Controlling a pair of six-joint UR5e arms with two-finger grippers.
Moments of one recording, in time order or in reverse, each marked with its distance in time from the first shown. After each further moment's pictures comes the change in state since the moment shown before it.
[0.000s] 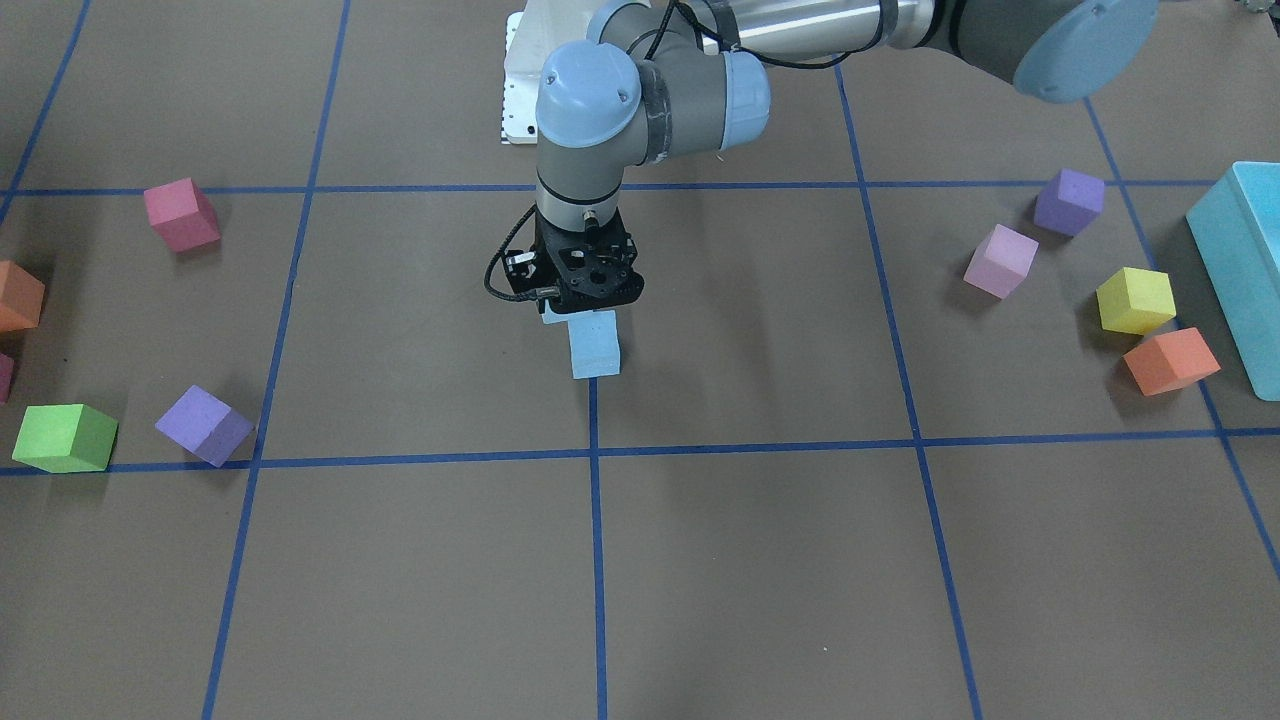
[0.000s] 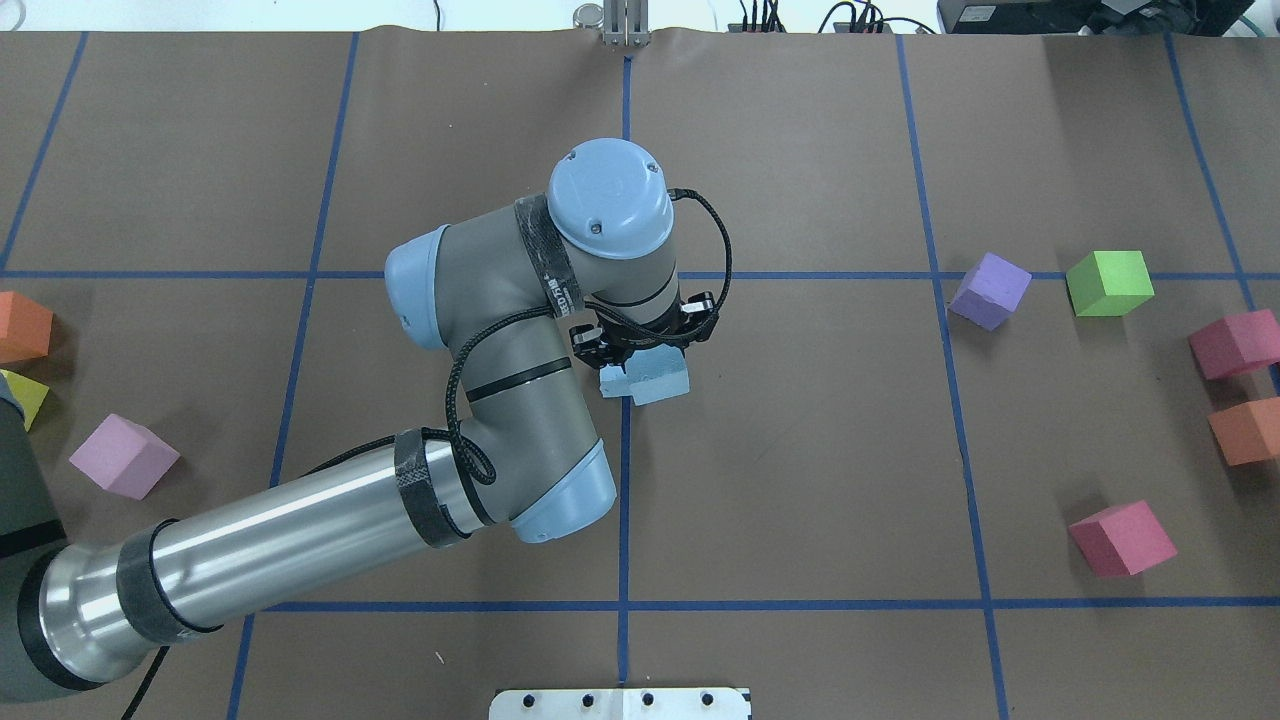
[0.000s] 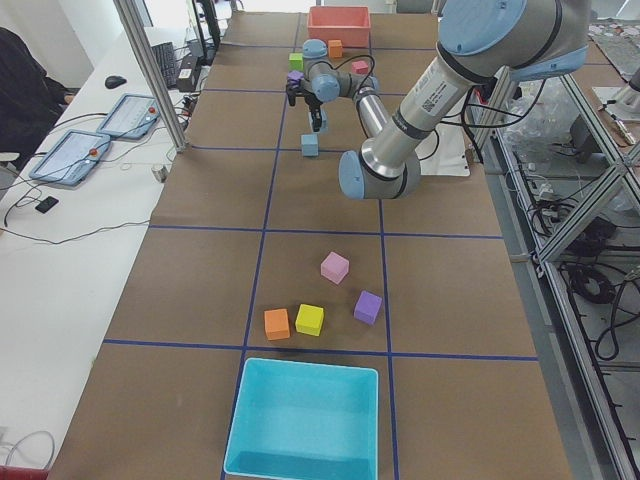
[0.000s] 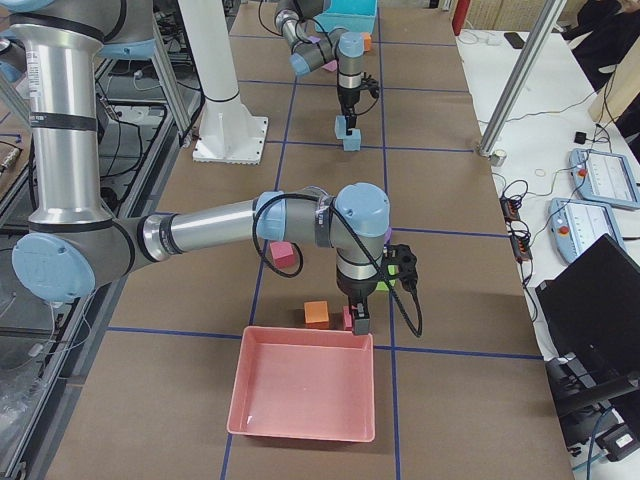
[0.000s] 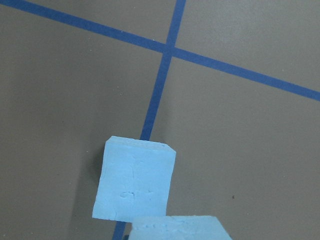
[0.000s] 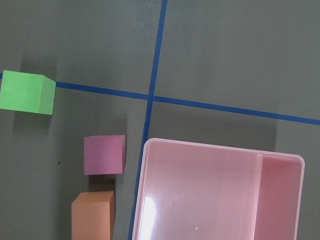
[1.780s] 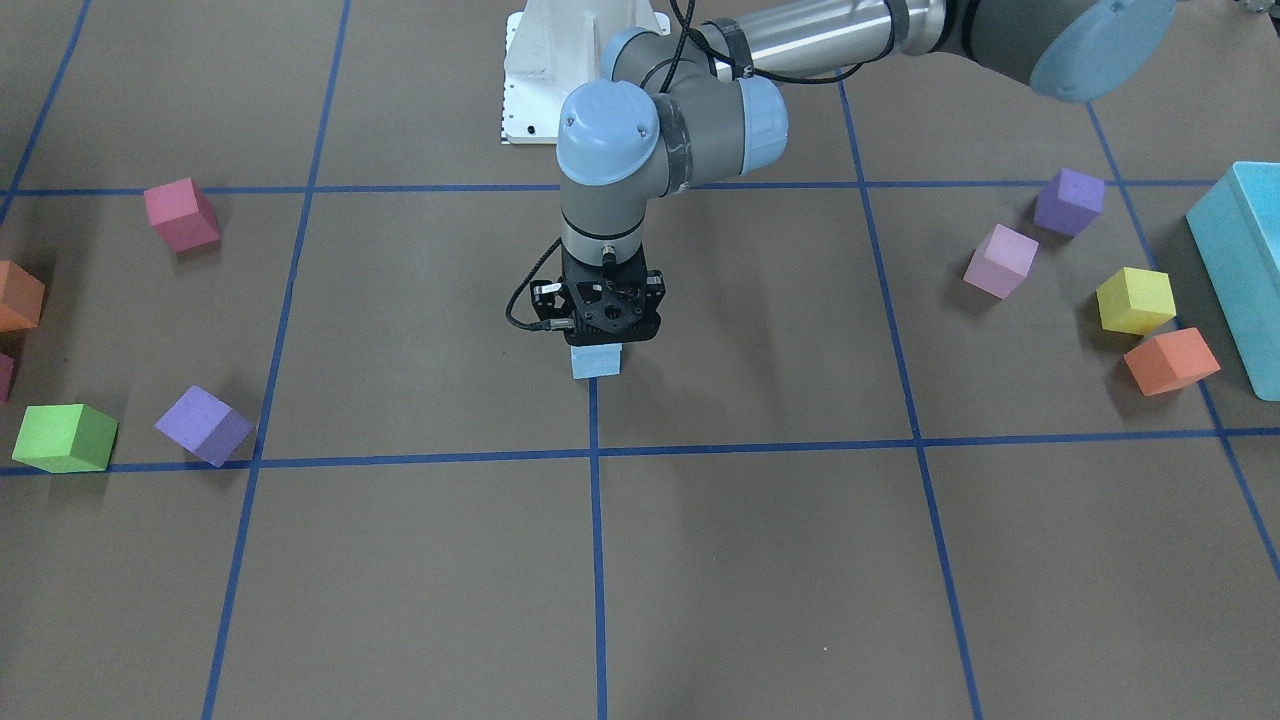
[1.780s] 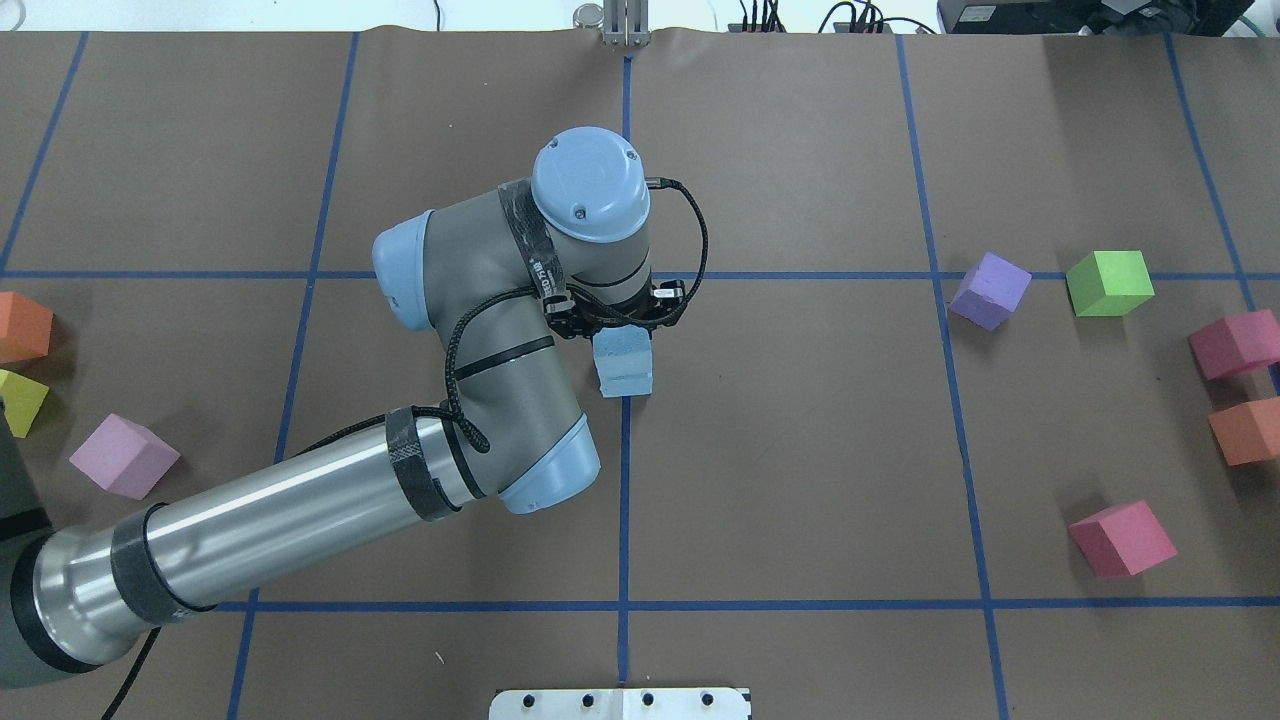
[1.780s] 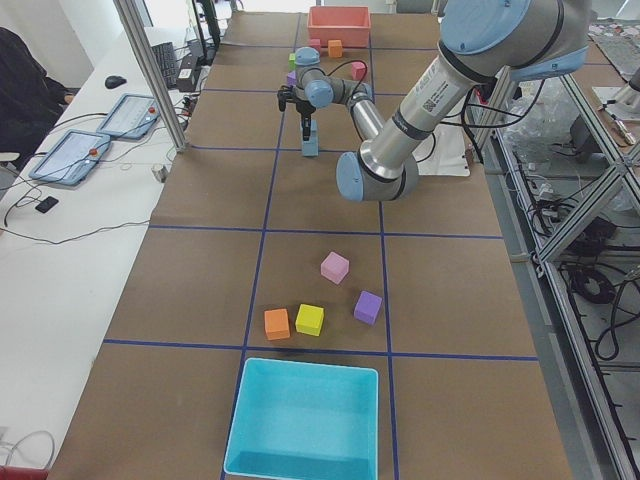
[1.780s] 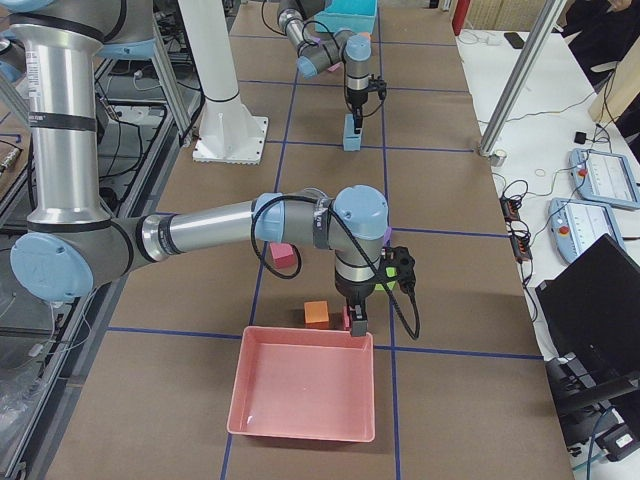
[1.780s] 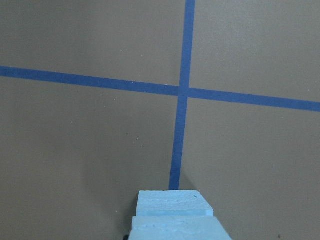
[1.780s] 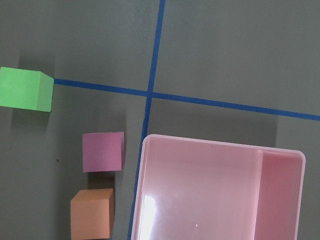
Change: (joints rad) left arm -0.028 0.010 0.043 -0.002 0.034 0.133; right arm 0.000 -0.007 0.000 0.000 0.001 0.001
